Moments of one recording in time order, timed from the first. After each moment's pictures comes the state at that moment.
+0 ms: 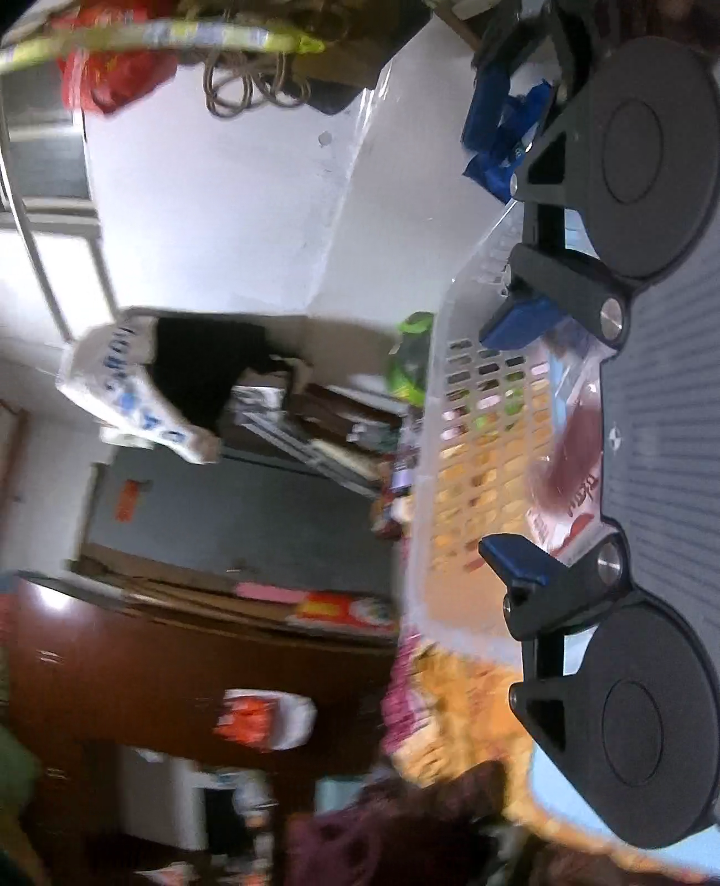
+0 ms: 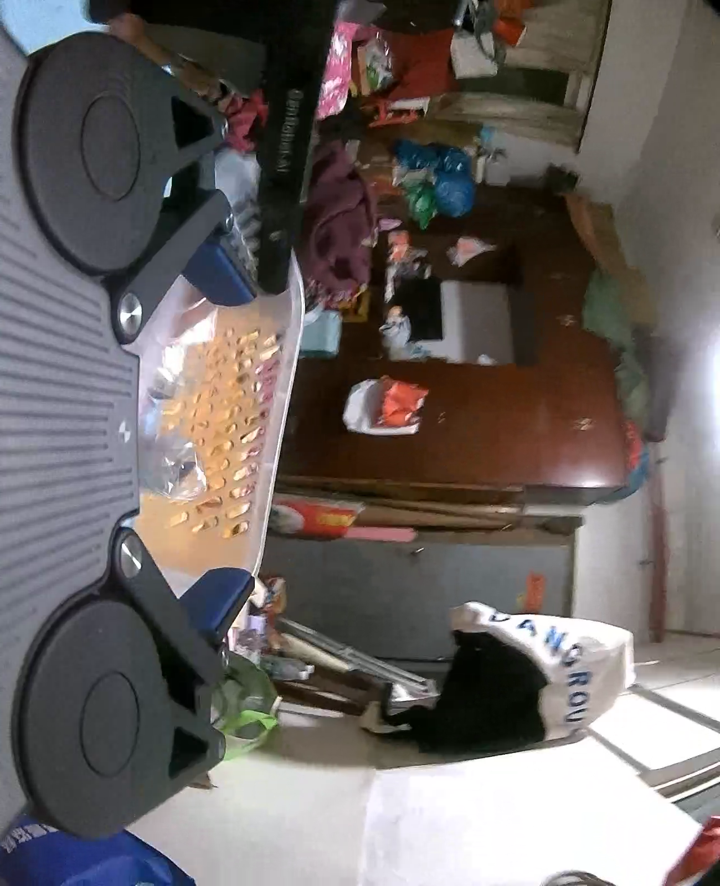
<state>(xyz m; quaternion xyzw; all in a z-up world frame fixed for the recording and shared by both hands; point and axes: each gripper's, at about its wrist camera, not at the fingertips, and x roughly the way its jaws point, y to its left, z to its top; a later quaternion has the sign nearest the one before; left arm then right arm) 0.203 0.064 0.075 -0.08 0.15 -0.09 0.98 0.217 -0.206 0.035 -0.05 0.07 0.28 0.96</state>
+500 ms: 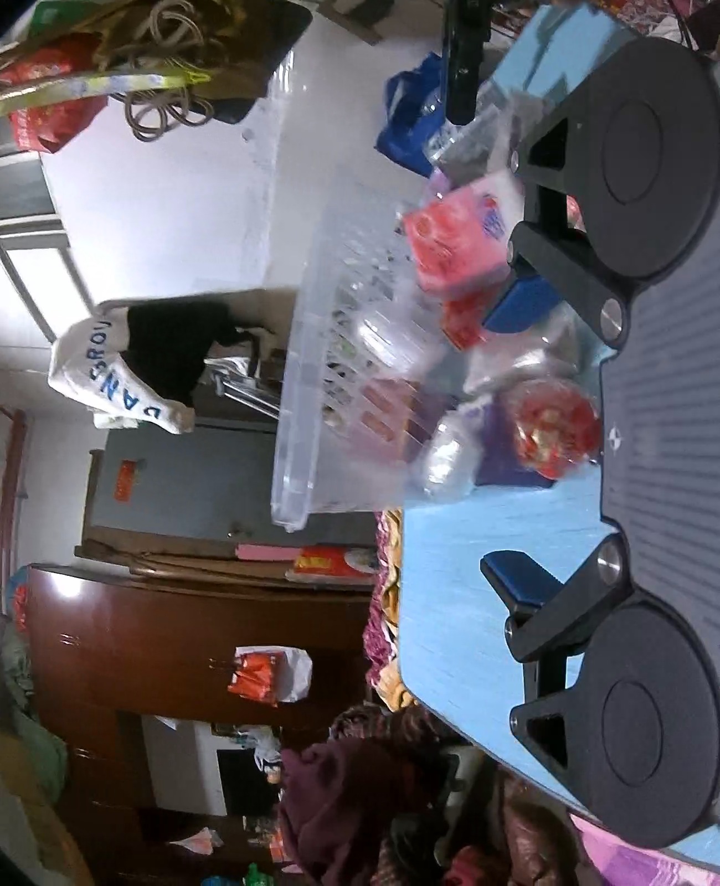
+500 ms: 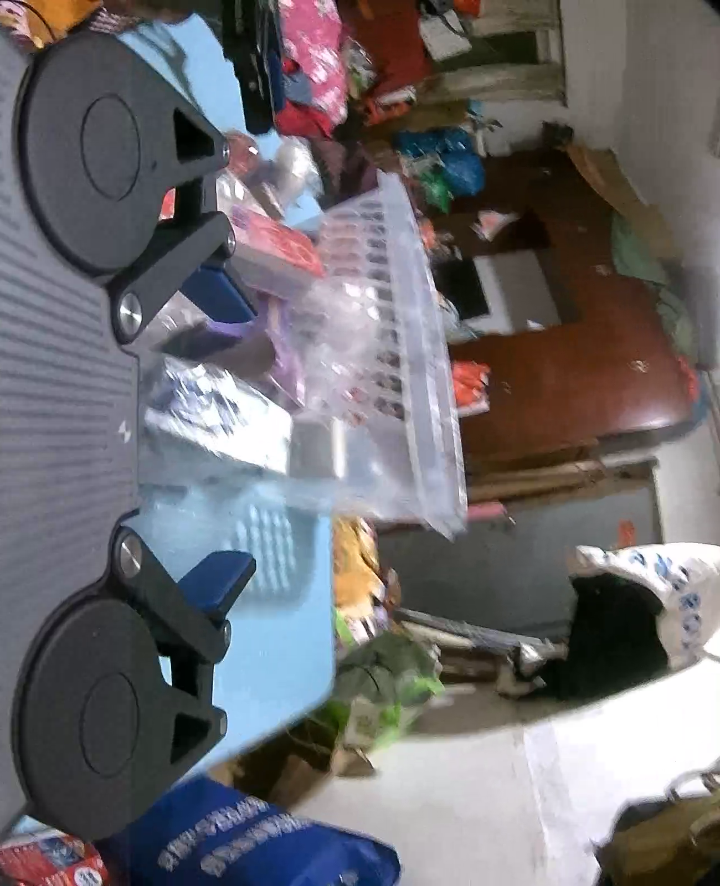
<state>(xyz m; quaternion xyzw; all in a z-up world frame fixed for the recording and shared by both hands) 0.104 0.083 -0.008 -0.04 0.17 -0.04 0.98 0.194 -0.264 -0.041 0.03 0.18 0.28 0.94</state>
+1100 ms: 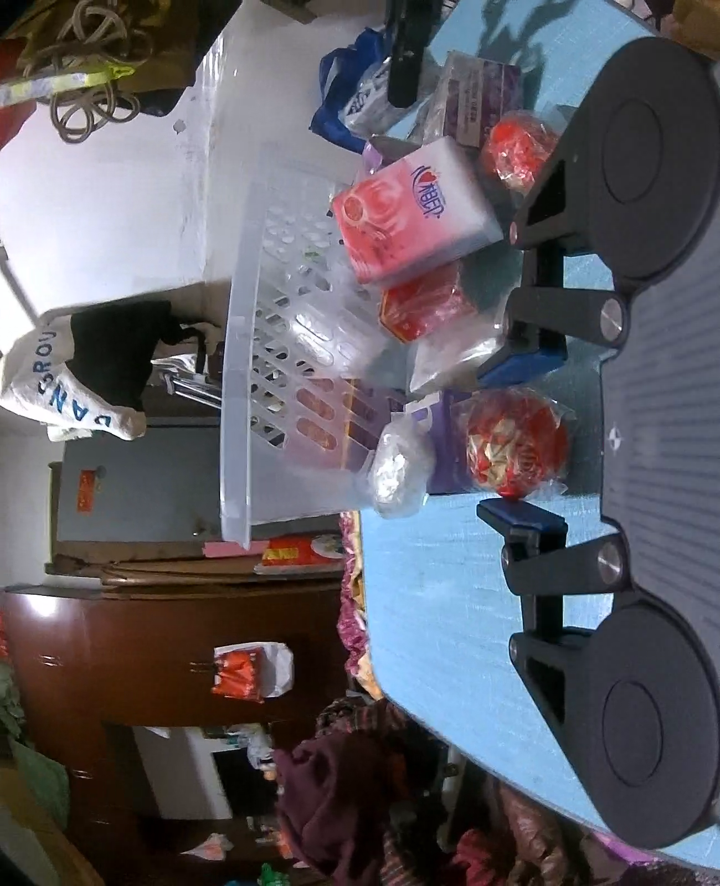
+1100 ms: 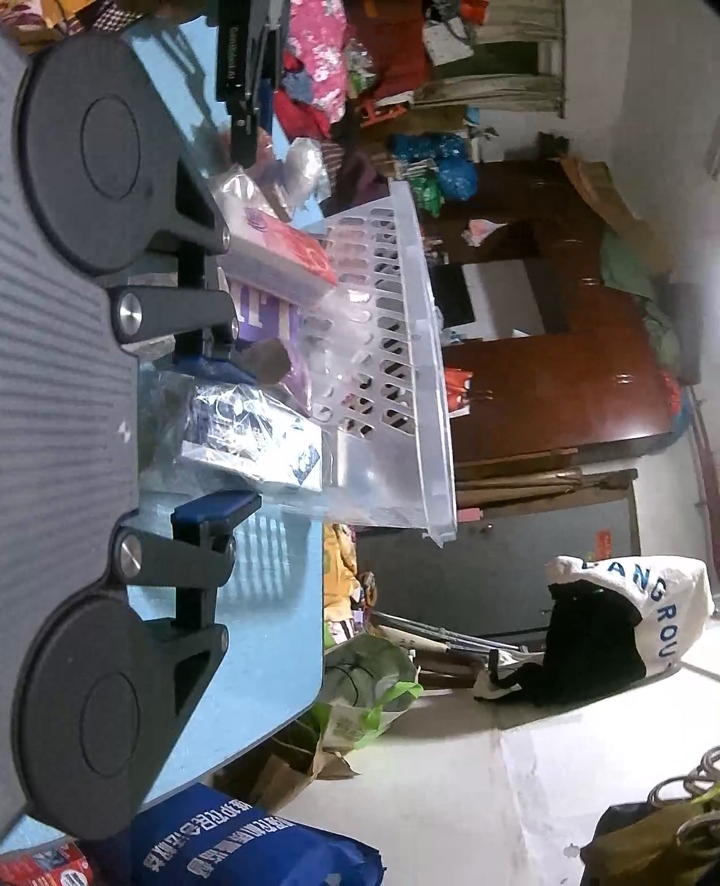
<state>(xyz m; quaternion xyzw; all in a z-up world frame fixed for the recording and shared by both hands) 0.105 0.071 -0.024 0.01 0.20 -0.03 0.98 0.171 -0.271 -0.058 0.03 0.14 0.27 0.95</state>
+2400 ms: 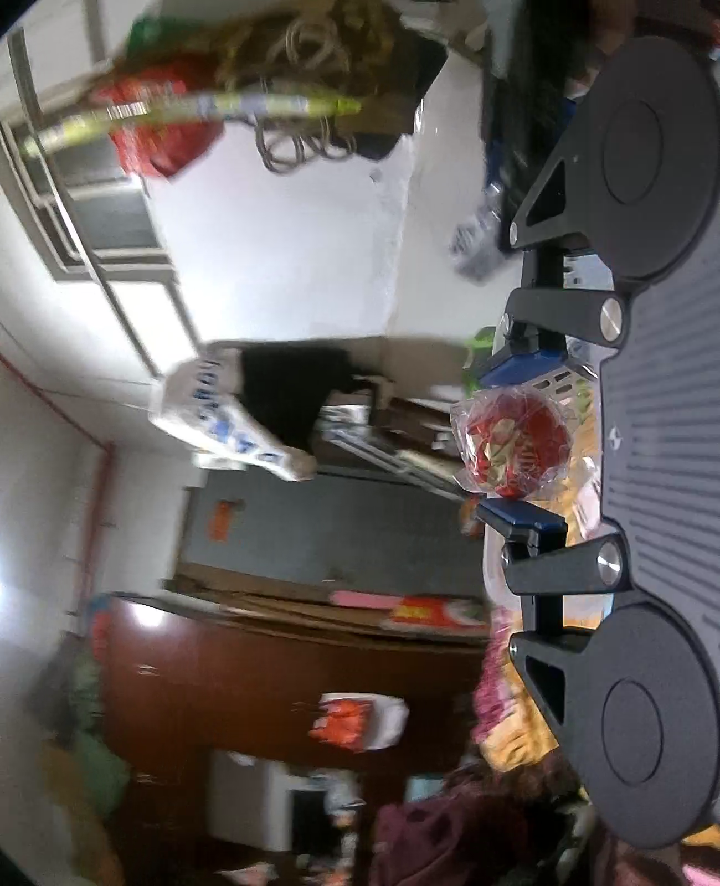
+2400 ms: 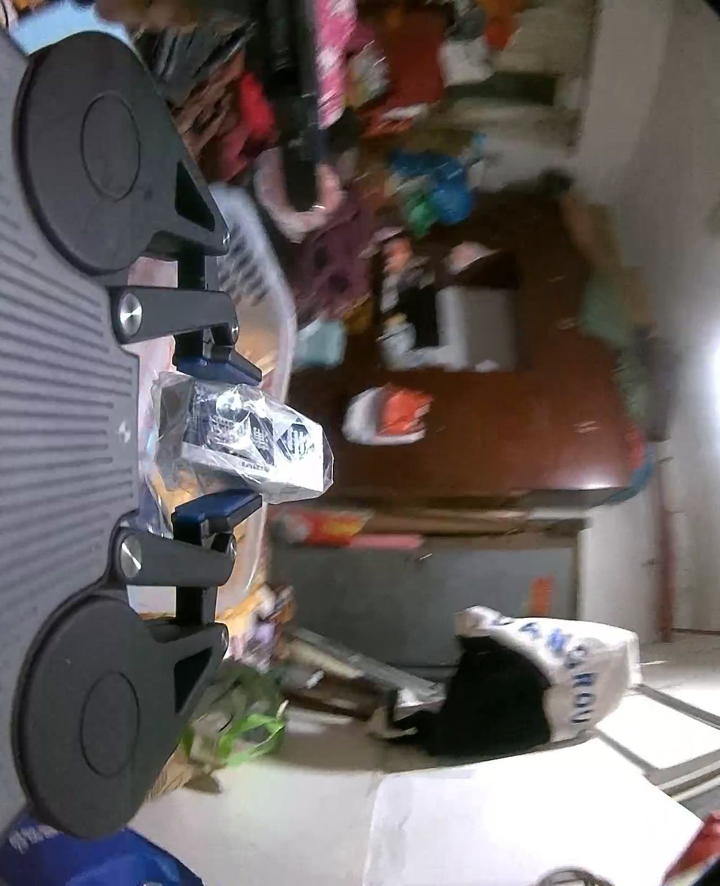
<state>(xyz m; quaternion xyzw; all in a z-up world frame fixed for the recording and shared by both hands) 0.168 0.064 0.102 -0.07 0.07 -0.10 0.99 0.238 -0.196 0.061 -0.05 0.10 0.27 0.96</state>
